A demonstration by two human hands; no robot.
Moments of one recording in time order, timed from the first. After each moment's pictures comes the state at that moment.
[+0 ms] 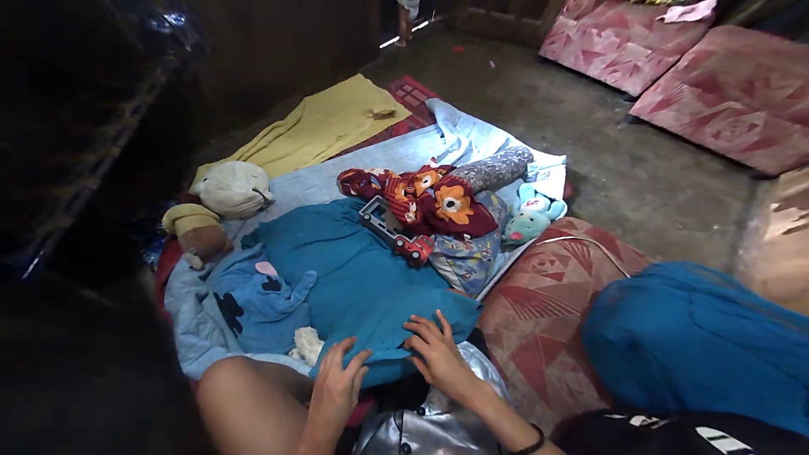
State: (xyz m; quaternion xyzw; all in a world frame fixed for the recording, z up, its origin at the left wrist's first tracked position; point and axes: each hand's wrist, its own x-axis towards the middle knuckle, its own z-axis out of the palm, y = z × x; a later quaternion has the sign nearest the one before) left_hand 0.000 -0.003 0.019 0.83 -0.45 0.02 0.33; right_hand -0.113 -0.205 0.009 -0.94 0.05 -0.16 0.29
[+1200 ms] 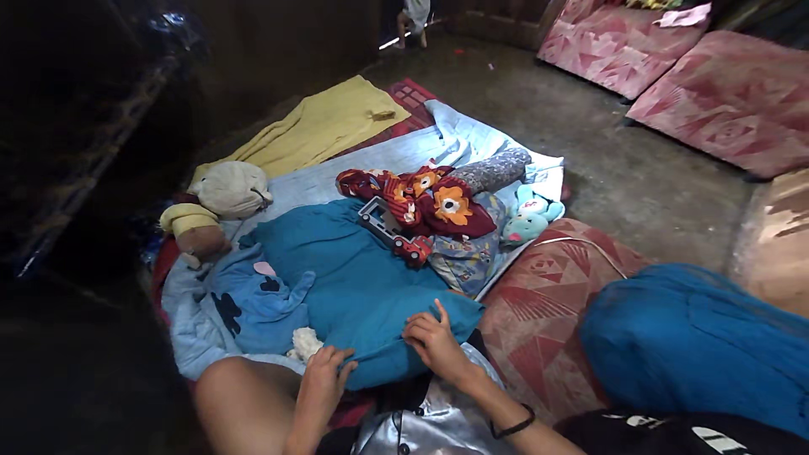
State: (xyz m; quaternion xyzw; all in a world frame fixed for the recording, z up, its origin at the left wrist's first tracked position) left_hand 0.016 0.001 0.037 0.88 -0.36 -0.15 0.28; right_hand -0.097 -0.217 0.008 -0.93 0.05 -0.16 0.33
